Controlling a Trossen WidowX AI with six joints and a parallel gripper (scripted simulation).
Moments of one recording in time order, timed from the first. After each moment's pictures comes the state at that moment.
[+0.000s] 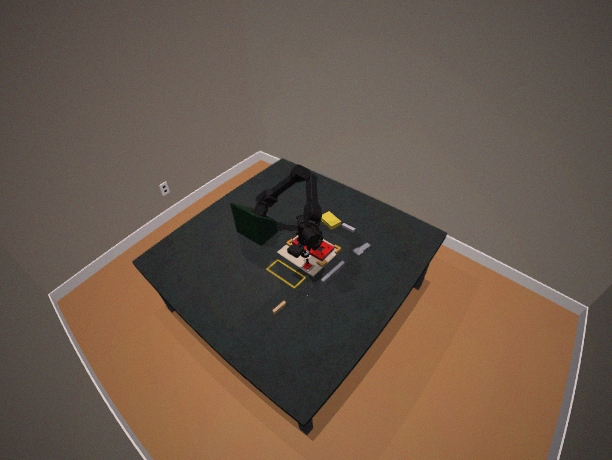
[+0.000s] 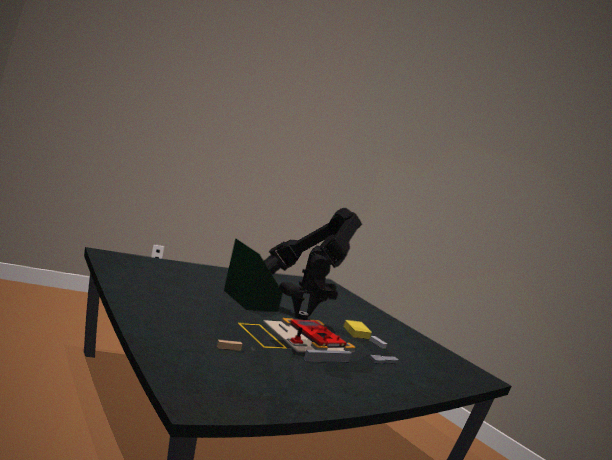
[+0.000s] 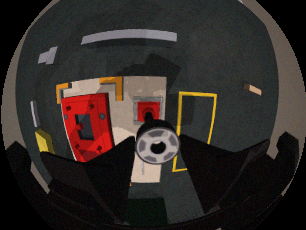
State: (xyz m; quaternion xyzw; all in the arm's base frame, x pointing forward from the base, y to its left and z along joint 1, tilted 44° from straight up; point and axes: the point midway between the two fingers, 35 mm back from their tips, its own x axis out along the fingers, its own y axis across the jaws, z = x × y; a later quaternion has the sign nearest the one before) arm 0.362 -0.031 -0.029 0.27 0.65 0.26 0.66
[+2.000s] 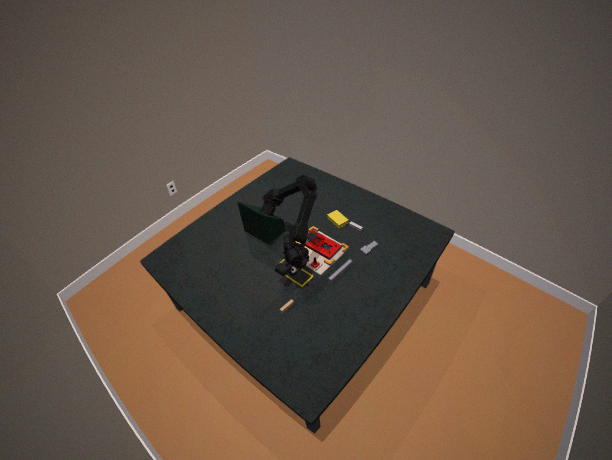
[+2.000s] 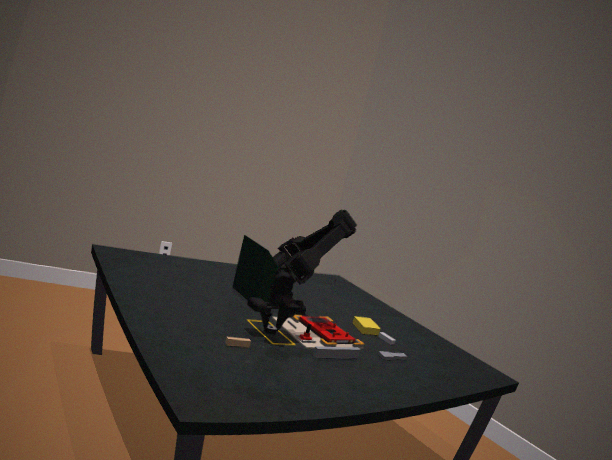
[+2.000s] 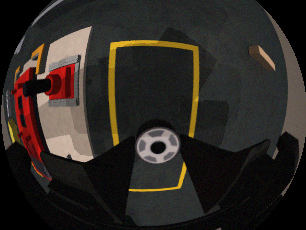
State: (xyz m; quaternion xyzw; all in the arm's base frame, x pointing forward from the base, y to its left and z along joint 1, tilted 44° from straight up) arm 0.307 -0.034 -0.161 0.26 0.65 0.26 0.66
